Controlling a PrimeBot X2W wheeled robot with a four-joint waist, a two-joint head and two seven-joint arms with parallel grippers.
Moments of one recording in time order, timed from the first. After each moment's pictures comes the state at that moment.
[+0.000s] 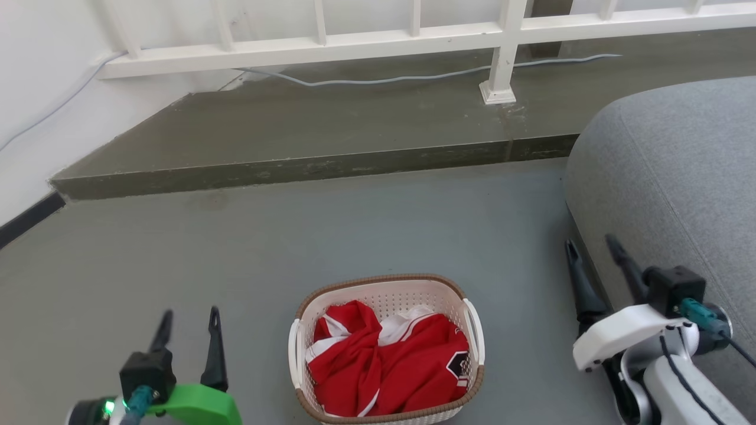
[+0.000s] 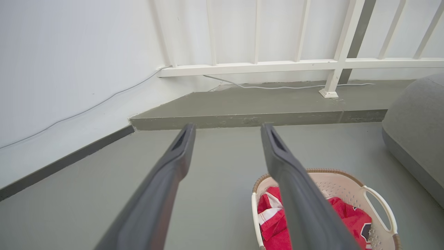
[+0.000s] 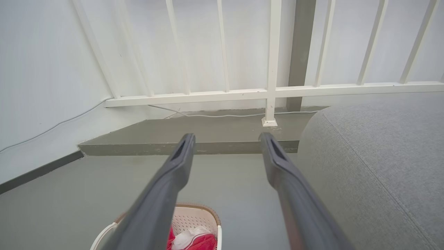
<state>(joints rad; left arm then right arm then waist) 0.06 0.10 -0.20 0.14 -0.23 0.12 -0.19 -0.07 -0.26 0.36 0.24 0.40 -0.12 -0.25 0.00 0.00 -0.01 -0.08</state>
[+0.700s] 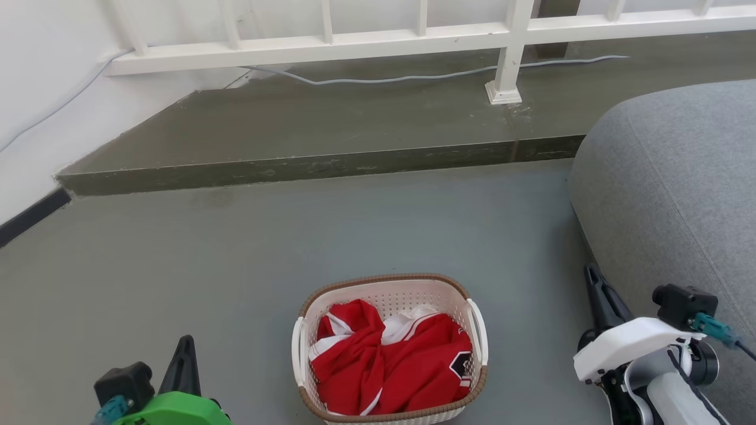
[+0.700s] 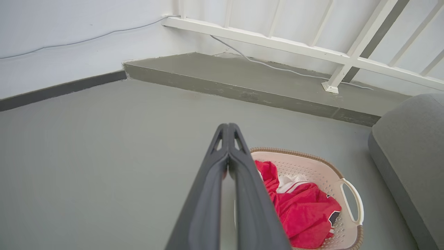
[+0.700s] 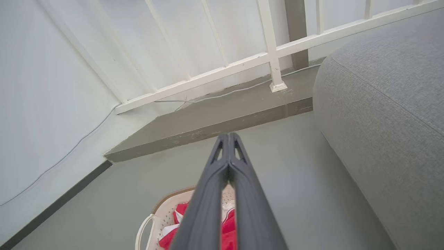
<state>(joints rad) 0.08 0.08 -0.16 0.21 -0.45 0.10 -0.14 -0.02 -0.20 0.31 0.27 0.59 -0.09 -0.21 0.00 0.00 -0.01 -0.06</state>
